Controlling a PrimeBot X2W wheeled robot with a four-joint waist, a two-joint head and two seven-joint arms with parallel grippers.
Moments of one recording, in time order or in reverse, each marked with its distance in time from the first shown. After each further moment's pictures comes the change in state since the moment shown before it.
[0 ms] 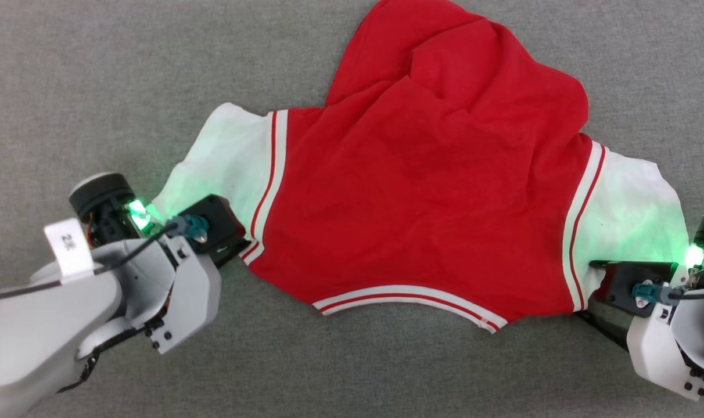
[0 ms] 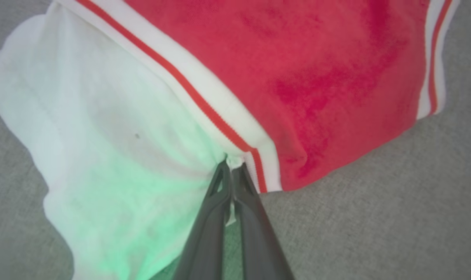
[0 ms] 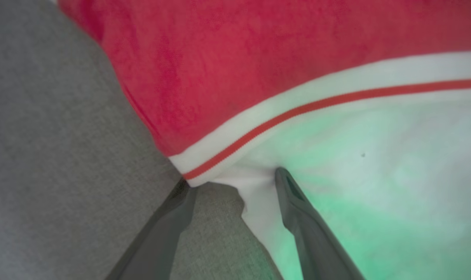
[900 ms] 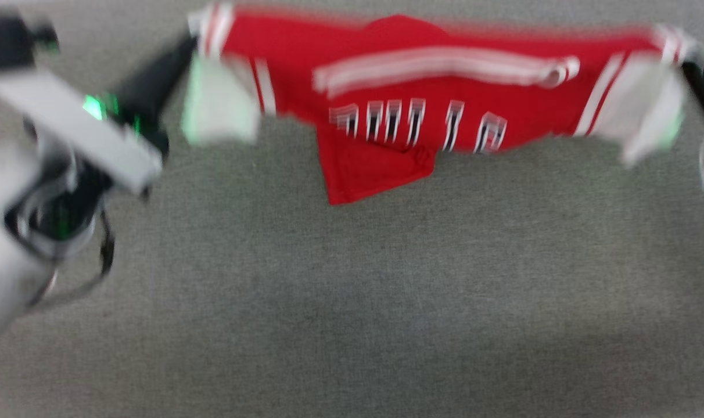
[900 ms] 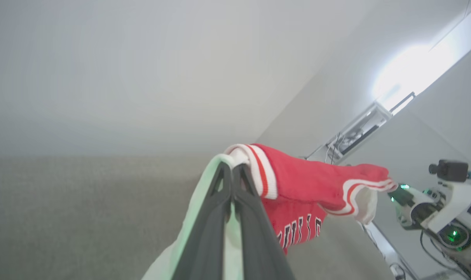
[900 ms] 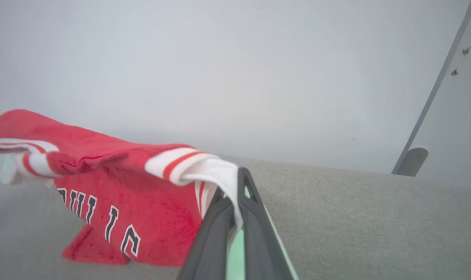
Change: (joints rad) left arm -0.071 -0.054 0.223 0.122 -0.861 -0.001 -0.498; right arm 0.063 0.221 -0.644 0.193 0.480 -0.011 -0.337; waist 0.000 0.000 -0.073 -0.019
